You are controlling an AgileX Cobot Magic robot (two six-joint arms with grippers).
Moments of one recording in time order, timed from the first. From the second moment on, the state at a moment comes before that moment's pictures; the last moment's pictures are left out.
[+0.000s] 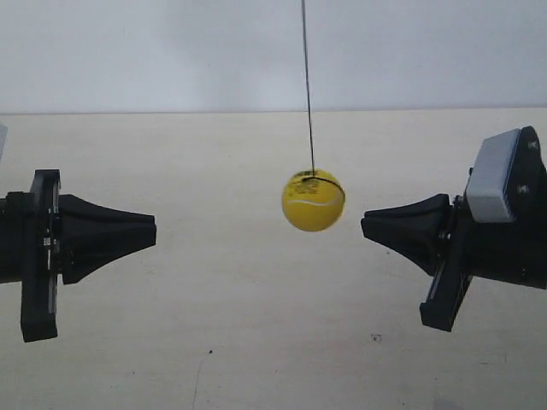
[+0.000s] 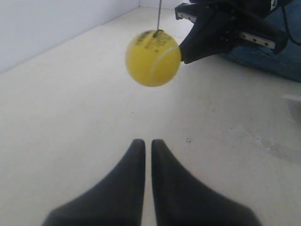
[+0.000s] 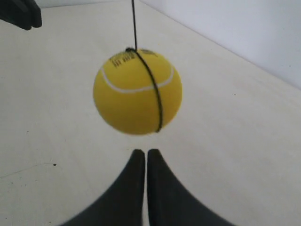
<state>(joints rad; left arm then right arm) 0.06 1.53 -0.44 1.42 -1.21 -0.57 0.09 1.49 -0.40 -1.18 -1.03 0.45</state>
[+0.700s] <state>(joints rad) 0.06 1.62 -0.49 1.47 -1.21 -0.57 0.09 1.49 -0.41 -1.22 -1.08 0.47</state>
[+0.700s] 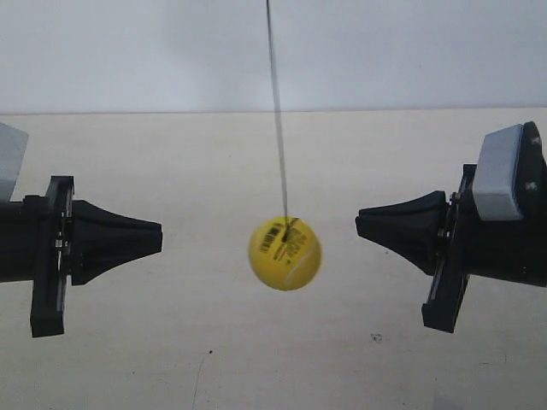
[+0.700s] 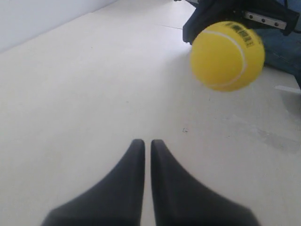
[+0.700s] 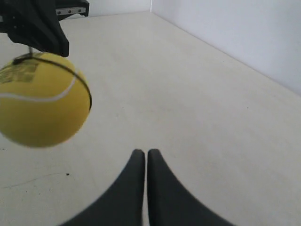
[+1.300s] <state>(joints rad) -0.06 1.63 -0.53 1.47 -1.21 -0.57 0.09 1.49 -0.41 -1.23 -1.11 0.47</state>
